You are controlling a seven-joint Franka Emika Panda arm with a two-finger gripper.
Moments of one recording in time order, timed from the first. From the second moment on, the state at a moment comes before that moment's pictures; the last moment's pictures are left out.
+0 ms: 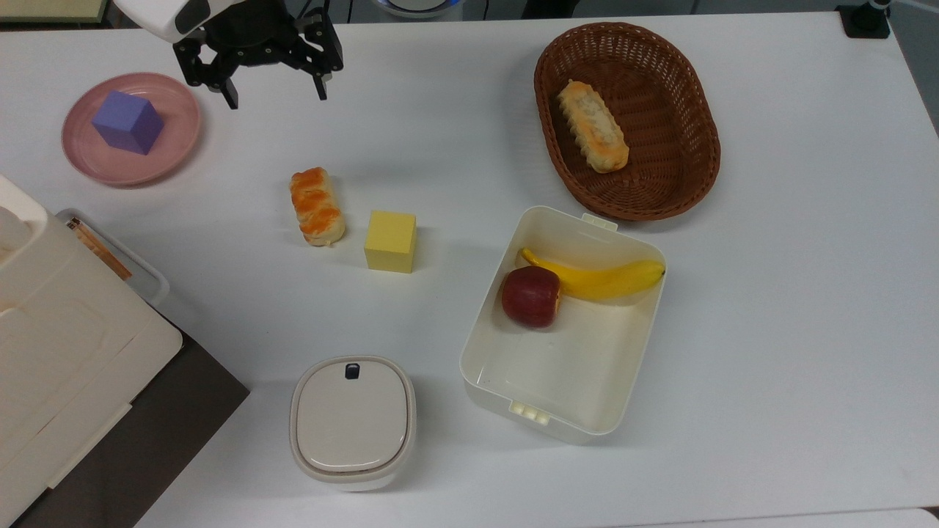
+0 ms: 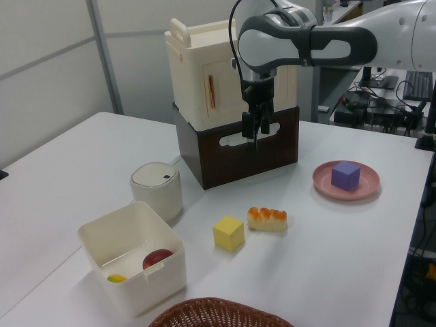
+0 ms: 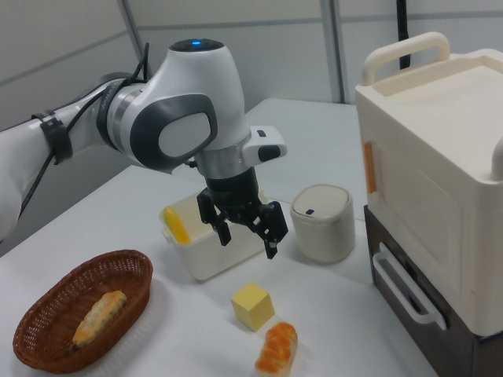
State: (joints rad) arm -0.14 0.19 -0.04 -1.48 0.02 1.66 -0.32
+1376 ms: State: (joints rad) arm 0.03 0.40 -0.04 -1.49 -0.01 1.72 -0.02
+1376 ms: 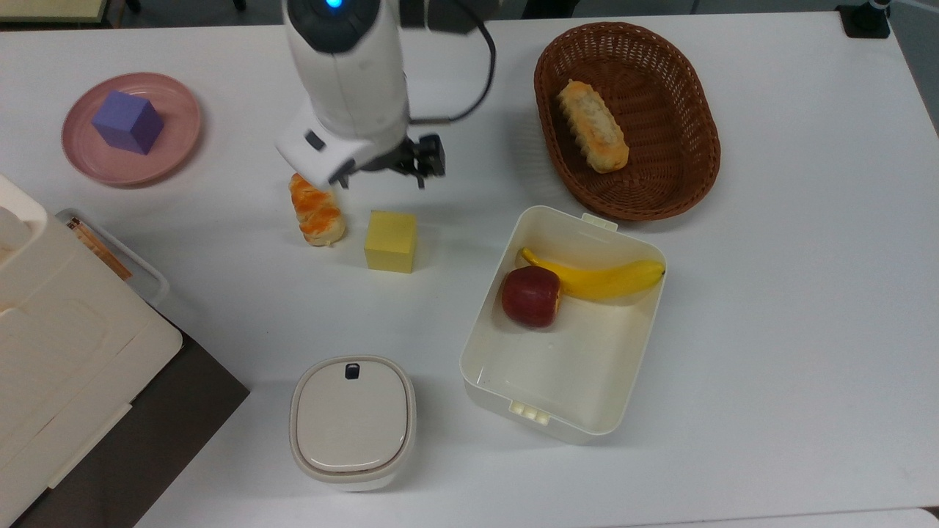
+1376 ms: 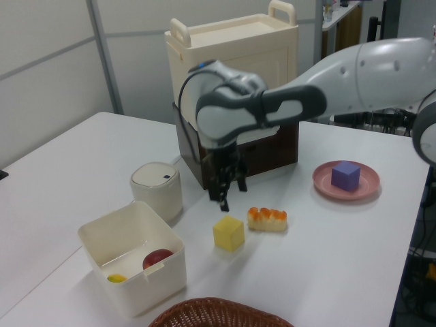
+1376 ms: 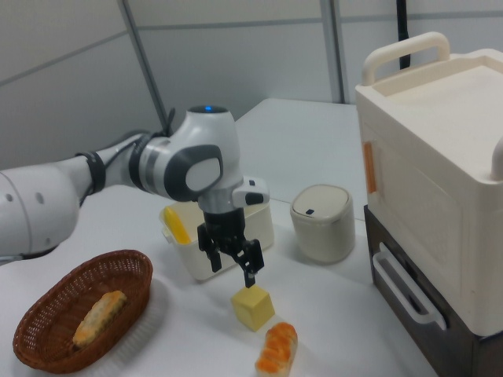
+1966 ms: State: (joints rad) arm 0.06 0.51 -0.04 -1.49 -0.01 1.81 0.10
